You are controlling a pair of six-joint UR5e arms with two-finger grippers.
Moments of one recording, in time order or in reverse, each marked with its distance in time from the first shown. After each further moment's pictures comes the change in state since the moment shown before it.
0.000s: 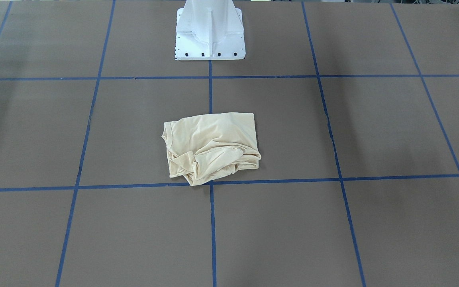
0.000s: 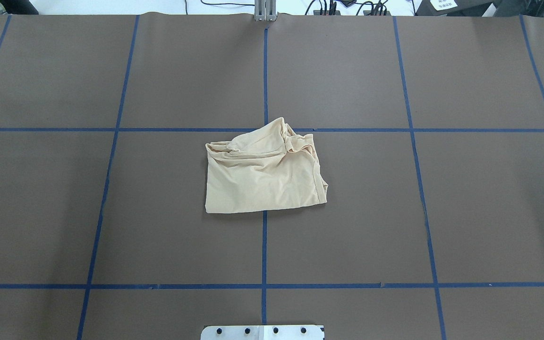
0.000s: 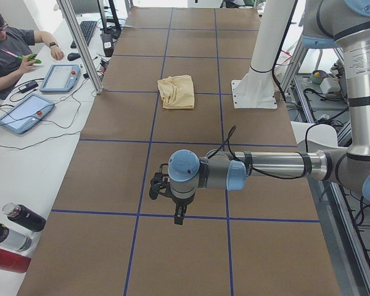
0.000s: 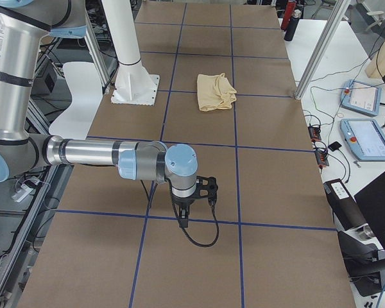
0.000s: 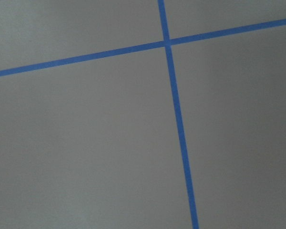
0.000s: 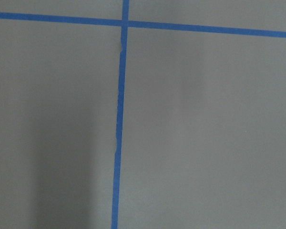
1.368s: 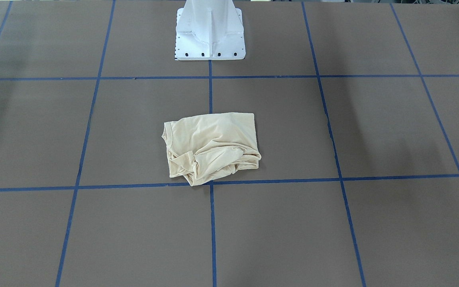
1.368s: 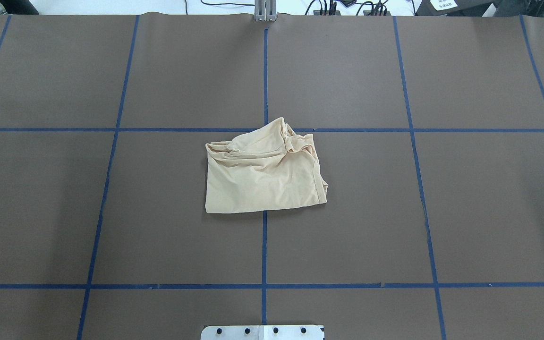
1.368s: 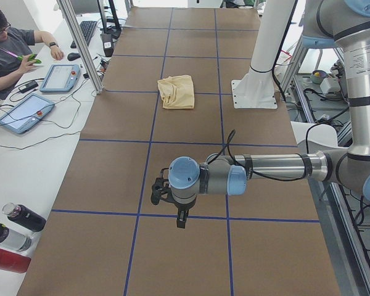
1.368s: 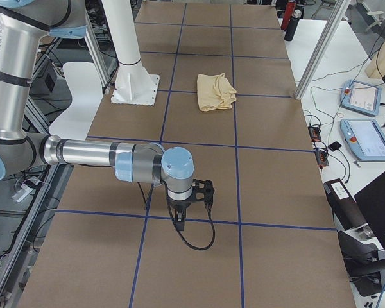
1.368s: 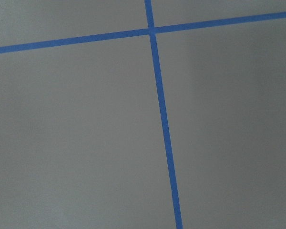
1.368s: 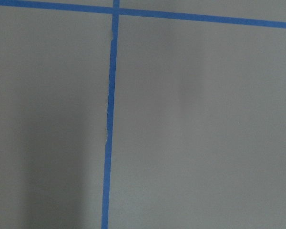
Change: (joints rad) left arm 0.000 0.002 0.033 -0.002 -0.011 0.003; right arm 0.001 -0.021 -0.002 0.008 -0.019 -0.014
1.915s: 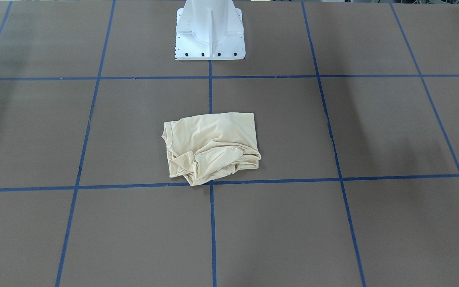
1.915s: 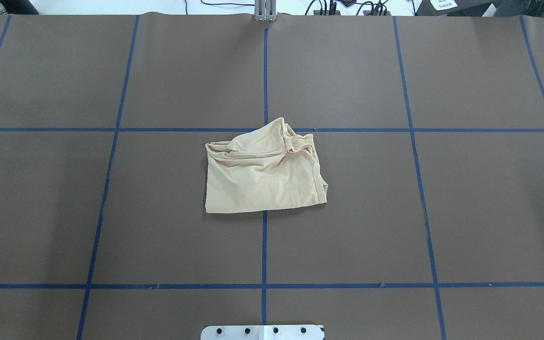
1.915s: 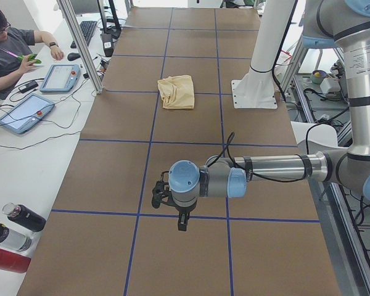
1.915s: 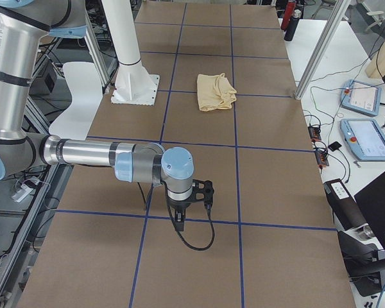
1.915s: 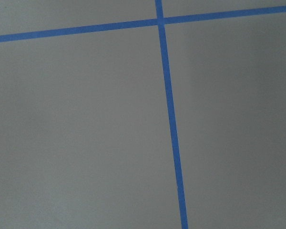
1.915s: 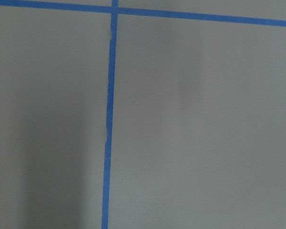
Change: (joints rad) left arm 0.000 0.000 0.015 0.000 0.000 0.000; right arm 0.000 -0.002 -0.001 -0.001 0.000 0.005
